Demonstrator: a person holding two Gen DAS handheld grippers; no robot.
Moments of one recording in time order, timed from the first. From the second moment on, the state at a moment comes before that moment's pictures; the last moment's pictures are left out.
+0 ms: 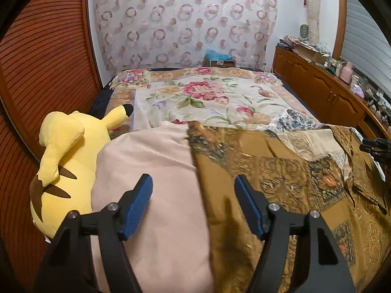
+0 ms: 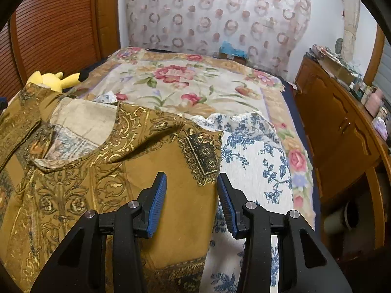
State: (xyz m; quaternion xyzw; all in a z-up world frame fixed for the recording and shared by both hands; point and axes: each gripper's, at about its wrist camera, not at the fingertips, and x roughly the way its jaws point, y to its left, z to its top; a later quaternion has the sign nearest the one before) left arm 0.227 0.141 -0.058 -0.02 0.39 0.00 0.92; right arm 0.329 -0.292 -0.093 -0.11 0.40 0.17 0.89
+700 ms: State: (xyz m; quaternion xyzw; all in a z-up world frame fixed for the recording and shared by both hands) left arm 0.272 0.141 -0.066 -0.04 0.42 -0.04 0.91; right arm 0.353 -0.317 -0.101 -0.06 0.43 0.17 0.89
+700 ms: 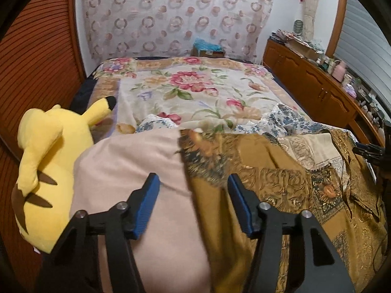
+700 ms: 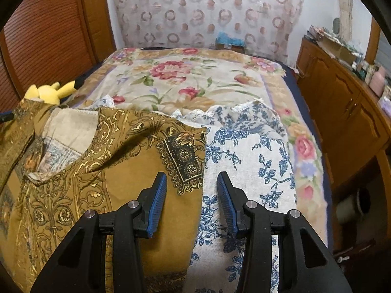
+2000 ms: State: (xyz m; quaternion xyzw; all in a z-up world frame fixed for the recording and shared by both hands) left arm 0.096 0.109 -0.007 -0.02 0.31 -0.11 0.94; right arm 0.166 -0.324 0.003 -0.03 0.27 0.22 0.94
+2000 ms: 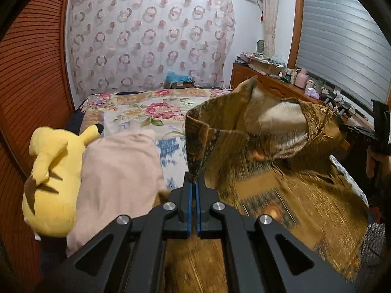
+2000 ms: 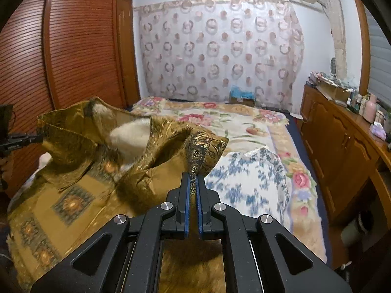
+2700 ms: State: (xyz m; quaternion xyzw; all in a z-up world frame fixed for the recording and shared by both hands) left arm -0.026 0.131 -0.027 -0.07 0.29 -0.11 0.95; right arm 0.030 -0.371 -0.032 -0.02 0.33 0.21 0.92
